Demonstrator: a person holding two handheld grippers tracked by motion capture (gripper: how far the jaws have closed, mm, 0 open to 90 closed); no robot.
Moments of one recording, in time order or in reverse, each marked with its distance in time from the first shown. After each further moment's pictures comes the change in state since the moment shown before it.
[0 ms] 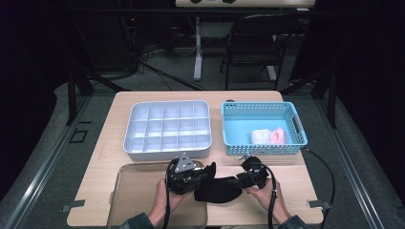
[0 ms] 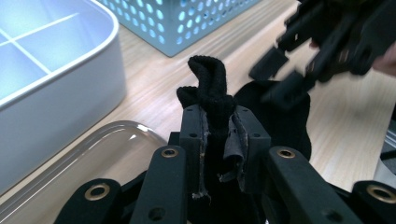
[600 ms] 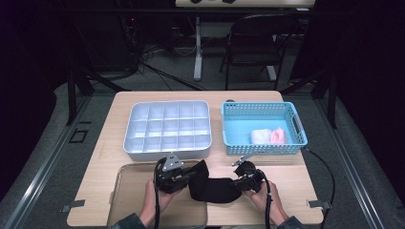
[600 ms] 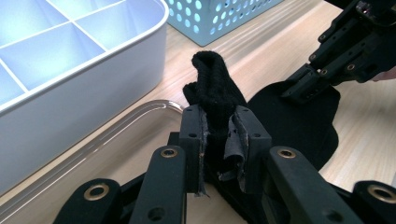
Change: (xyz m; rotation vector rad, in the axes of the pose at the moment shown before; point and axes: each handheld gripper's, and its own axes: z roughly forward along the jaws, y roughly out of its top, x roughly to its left) left arm 0.020 -0.011 -0.018 -0.001 0.050 -0.041; right arm 0.013 -0.003 0.012 0.052 -0.072 -0.057
